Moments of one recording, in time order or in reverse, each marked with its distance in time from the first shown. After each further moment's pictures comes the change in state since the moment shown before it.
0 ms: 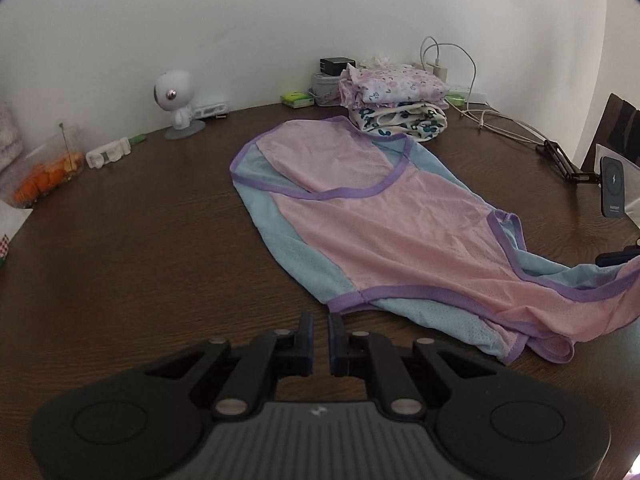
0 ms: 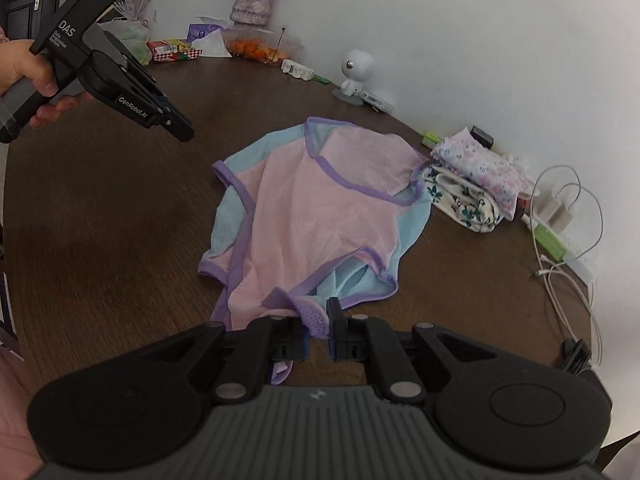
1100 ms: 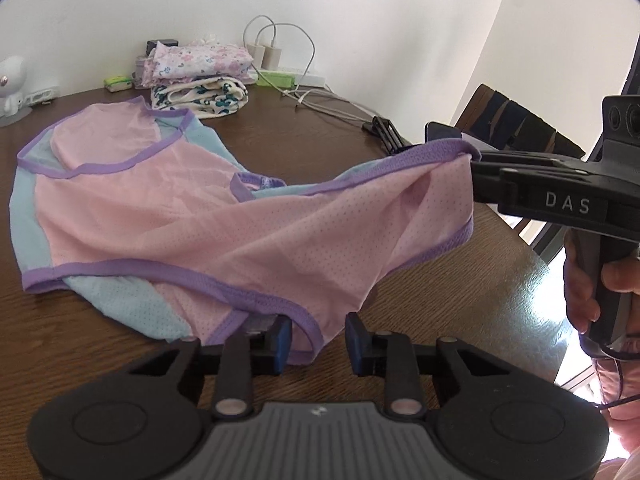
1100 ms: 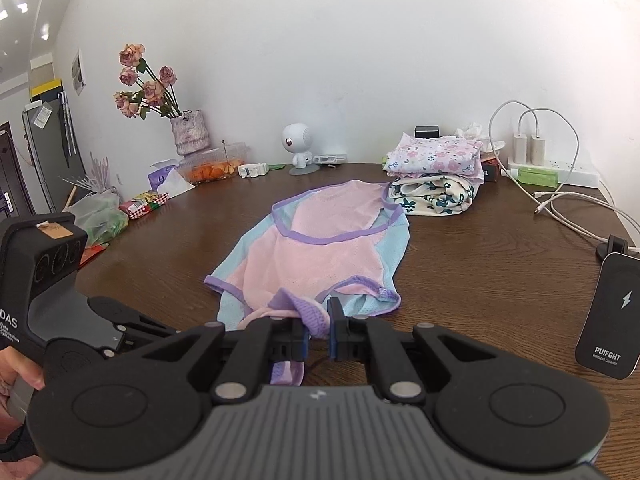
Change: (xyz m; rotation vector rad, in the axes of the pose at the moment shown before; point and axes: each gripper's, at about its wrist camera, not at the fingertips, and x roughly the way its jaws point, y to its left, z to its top) left arm 0.020 -0.143 -0.017 0.029 -0.014 -0.397; right arm -0.018 -0.066 -0.031 0.466 -0.281 0.115
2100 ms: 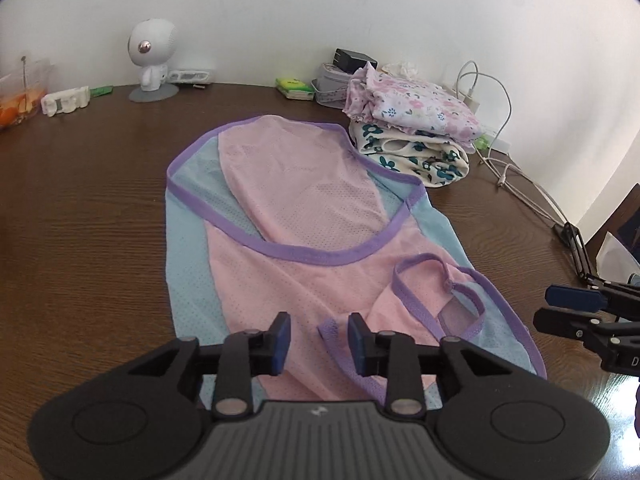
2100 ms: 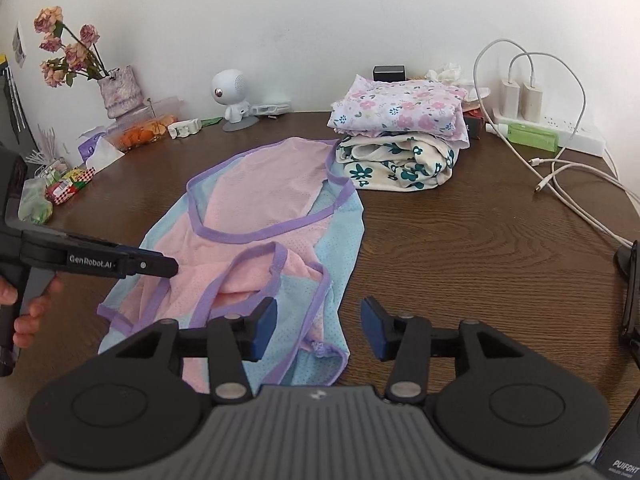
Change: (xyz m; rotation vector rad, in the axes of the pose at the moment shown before) left arm 0.017 0.154 0.090 -0.262 -0.015 0.295; right arm 0.124 -0.048 0.044 0.031 0.202 -0.121
